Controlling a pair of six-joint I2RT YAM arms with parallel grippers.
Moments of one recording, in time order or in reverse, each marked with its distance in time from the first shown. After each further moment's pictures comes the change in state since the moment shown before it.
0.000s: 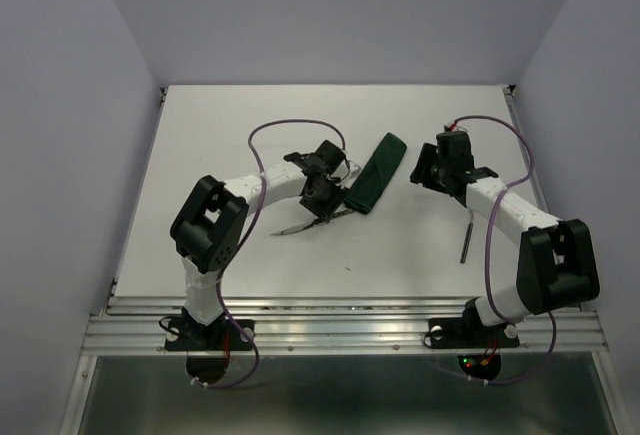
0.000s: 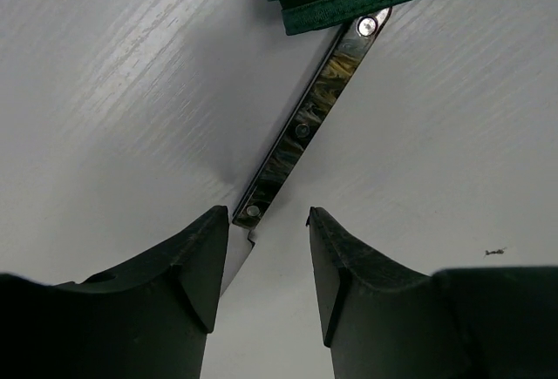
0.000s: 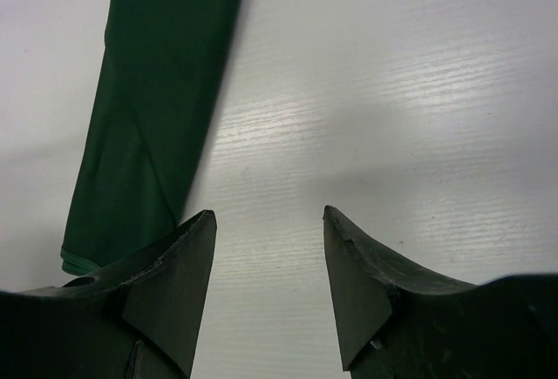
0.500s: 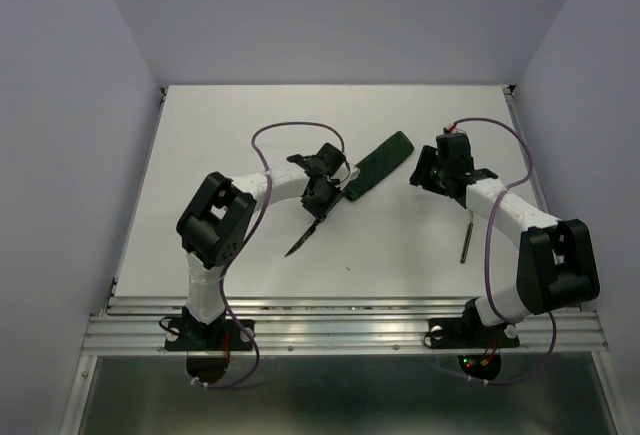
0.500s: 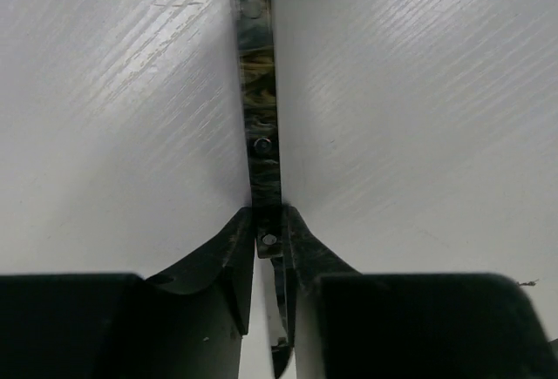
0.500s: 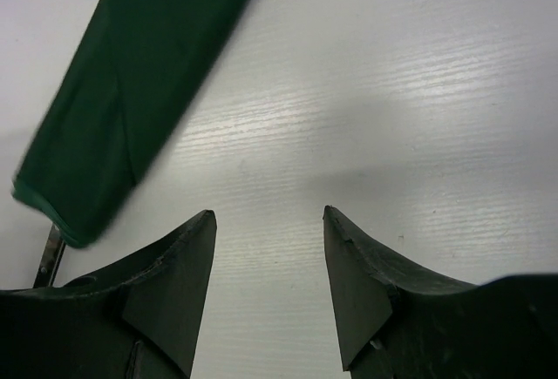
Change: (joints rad) left arm 0.000 0.068 0.005 0.024 -0.021 0.011; right arm 0.000 0.000 -0.014 0.000 -0.011 0.000
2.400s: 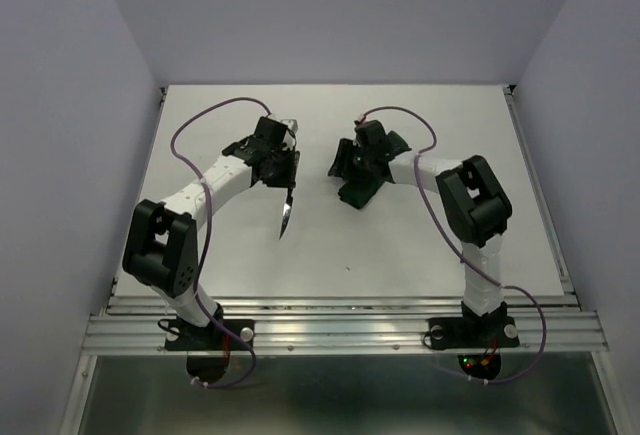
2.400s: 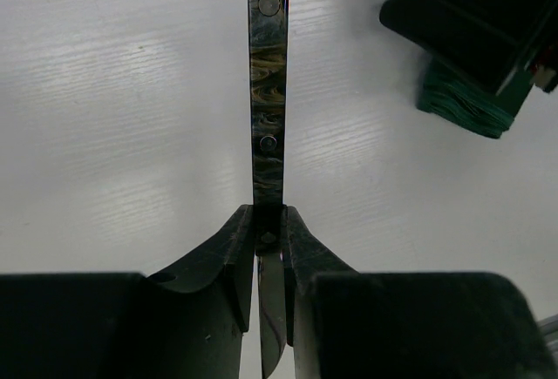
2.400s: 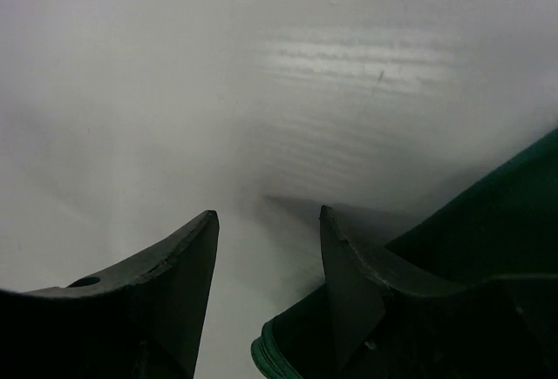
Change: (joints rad) left arm 0.262 -0.335 -0.141 0.091 -0.007 -0.323; right arm 0.288 0.669 0.545 0.154 -0.233 0.123
